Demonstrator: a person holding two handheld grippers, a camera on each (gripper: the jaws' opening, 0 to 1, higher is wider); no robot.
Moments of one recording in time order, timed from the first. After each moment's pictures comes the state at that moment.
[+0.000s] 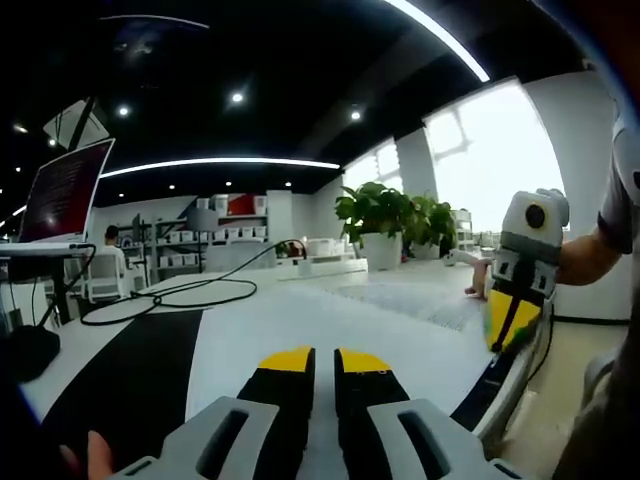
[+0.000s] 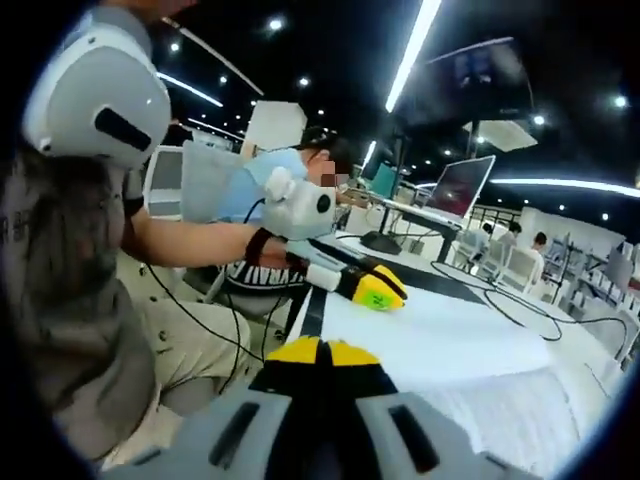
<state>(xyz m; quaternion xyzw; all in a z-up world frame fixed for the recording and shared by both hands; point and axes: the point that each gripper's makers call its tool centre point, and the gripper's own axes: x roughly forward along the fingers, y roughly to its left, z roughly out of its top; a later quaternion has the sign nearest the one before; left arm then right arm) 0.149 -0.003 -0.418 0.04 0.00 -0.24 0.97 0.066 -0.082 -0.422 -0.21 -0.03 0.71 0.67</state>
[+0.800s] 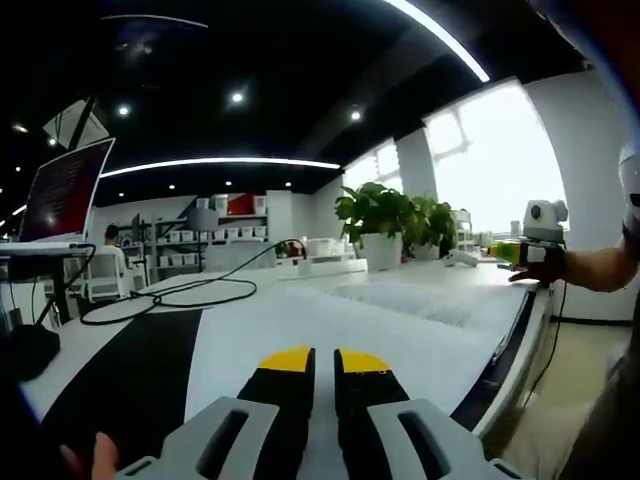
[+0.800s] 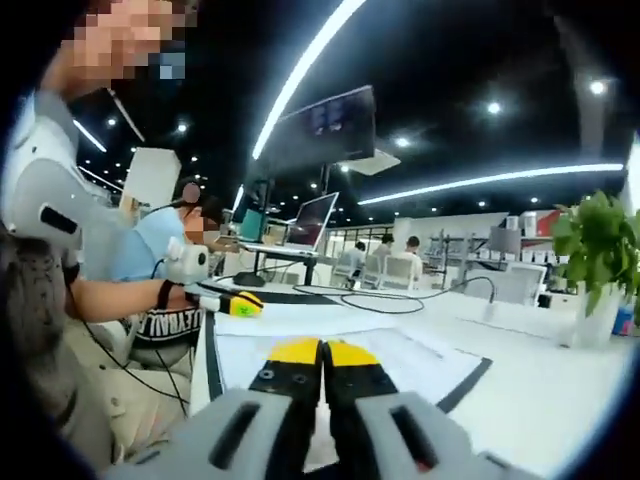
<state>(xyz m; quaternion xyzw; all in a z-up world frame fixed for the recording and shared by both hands) 0.148 -0.001 -0.420 0.03 0.01 -0.24 0.97 0.137 -0.269 -0.362 -0.05 -0.08 0.46 0.88</state>
